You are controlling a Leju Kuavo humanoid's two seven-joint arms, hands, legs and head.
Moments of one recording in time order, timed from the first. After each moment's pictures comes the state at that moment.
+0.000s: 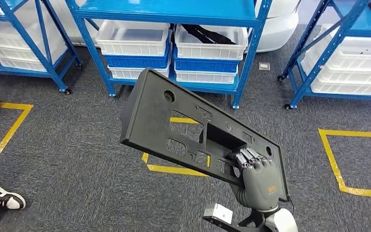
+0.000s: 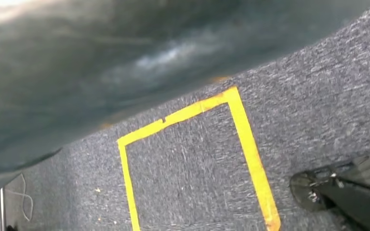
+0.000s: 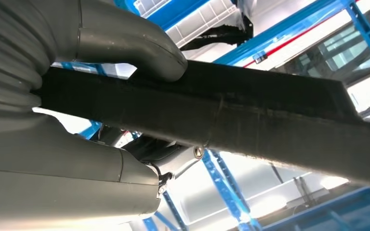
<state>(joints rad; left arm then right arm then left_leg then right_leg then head) -0.01 -0.11 1.01 -0.23 -1.46 0.21 -0.15 0.22 -0.10 0.40 -1.93 1.09 -0.46 0.00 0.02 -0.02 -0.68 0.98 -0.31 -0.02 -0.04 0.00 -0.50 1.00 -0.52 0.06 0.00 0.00</state>
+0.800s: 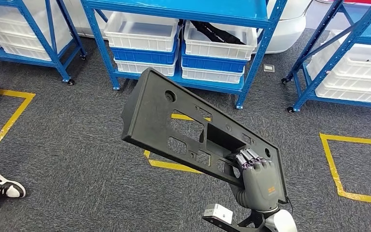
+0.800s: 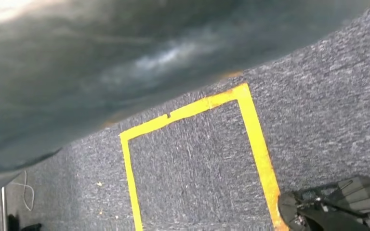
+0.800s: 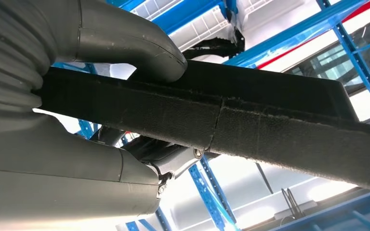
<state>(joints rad) -0.01 -0.11 1.02 -0.23 -1.47 0.21 -0.15 0.23 -0.11 0.40 -1.94 1.08 -0.46 0.01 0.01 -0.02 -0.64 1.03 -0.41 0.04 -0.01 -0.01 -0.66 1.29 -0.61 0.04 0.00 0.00</state>
